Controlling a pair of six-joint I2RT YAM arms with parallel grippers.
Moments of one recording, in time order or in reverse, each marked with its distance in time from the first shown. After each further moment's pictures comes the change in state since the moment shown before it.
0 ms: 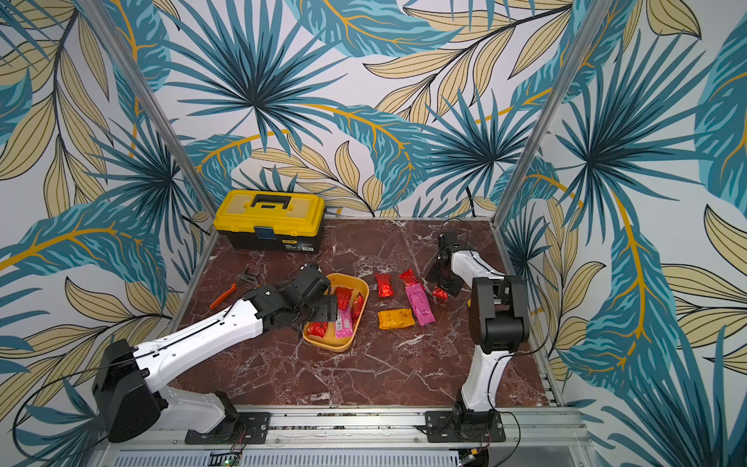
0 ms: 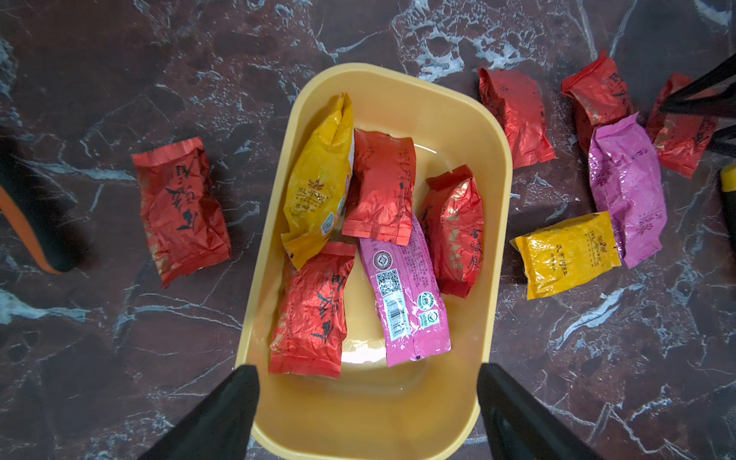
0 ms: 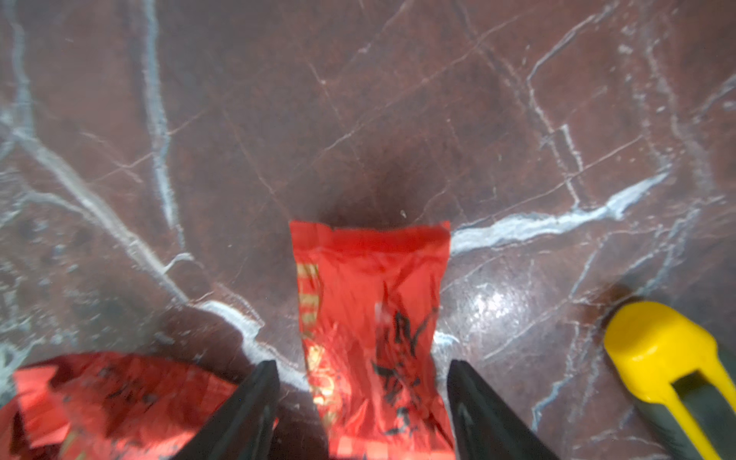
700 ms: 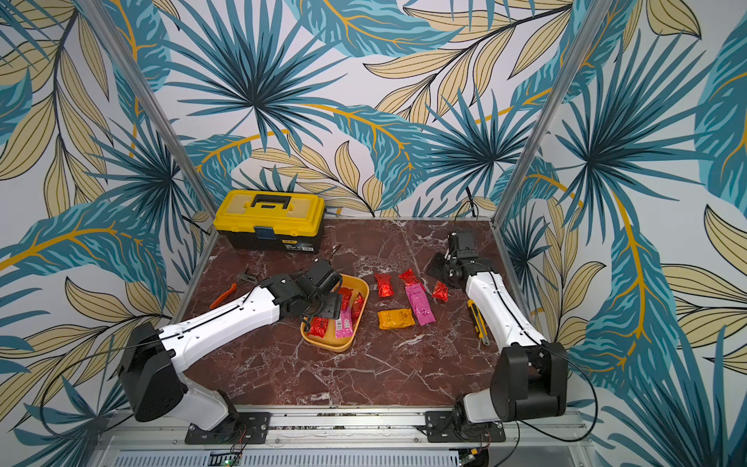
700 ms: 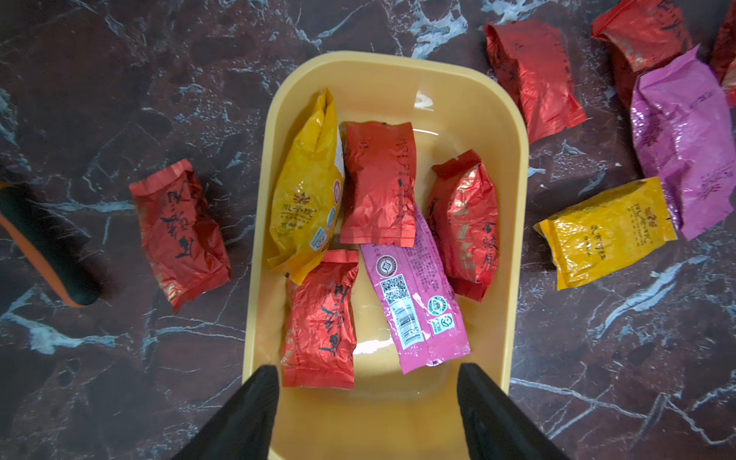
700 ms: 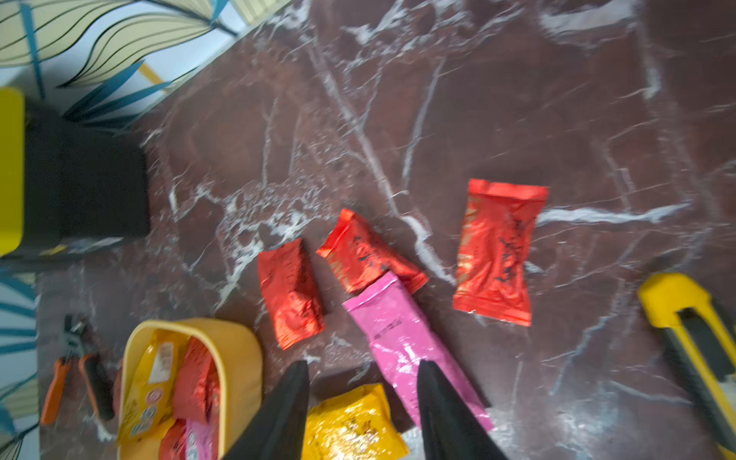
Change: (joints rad) left arm 0.022 0.137 0.139 -0.098 0.005 0.132; right arm 0.113 -0.459 -0.162 0.085 -0.204 -0.073
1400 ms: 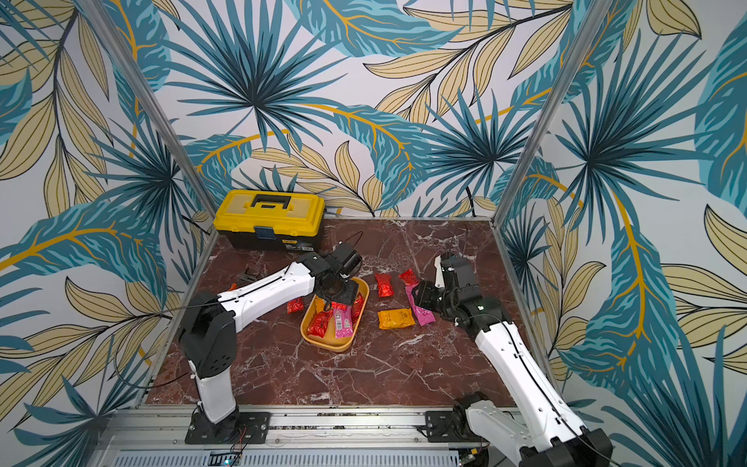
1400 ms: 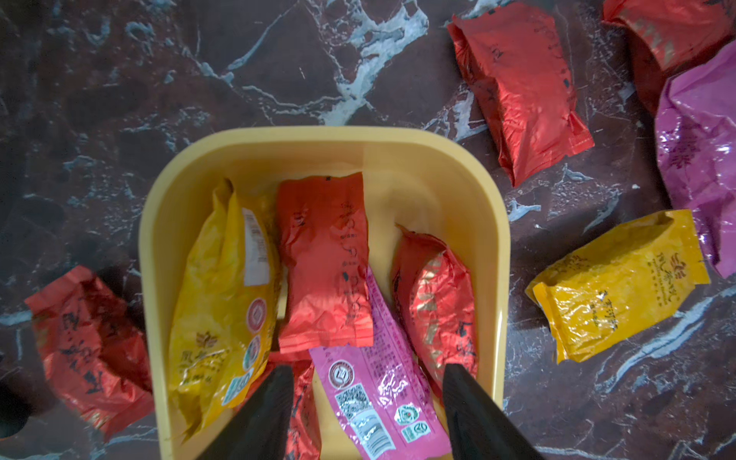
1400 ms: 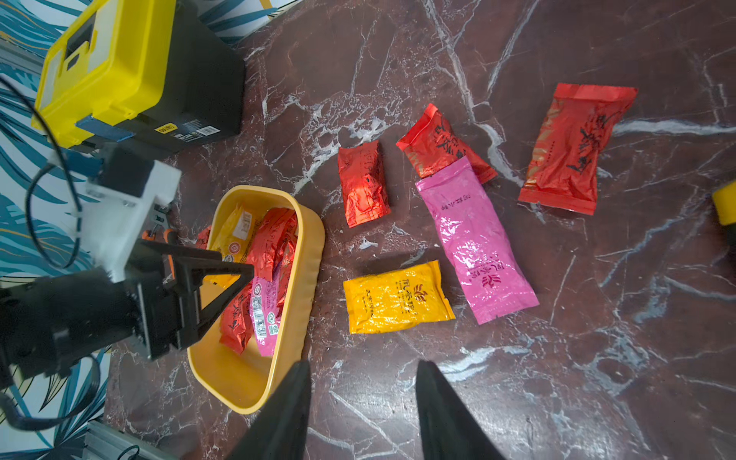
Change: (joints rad) left arm 0.040 0.367 0.324 -0.048 0.103 0.127; right arm 0.139 -0.419 -0.200 -0.124 -0.033 0.020
